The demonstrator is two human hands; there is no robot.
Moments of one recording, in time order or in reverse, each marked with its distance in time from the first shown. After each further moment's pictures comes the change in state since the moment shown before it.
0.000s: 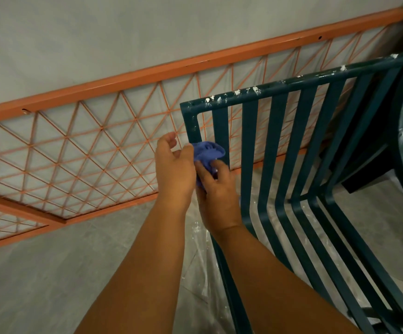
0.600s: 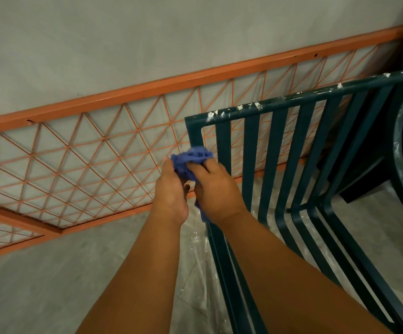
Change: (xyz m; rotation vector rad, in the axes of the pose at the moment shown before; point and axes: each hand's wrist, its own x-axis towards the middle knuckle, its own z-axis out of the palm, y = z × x) left_hand 0.013 -0.016 -0.013 -0.403 -0.165 -0.395; right_hand 0.044 -0.011 -0.011 -0.118 -0.191 -0.186
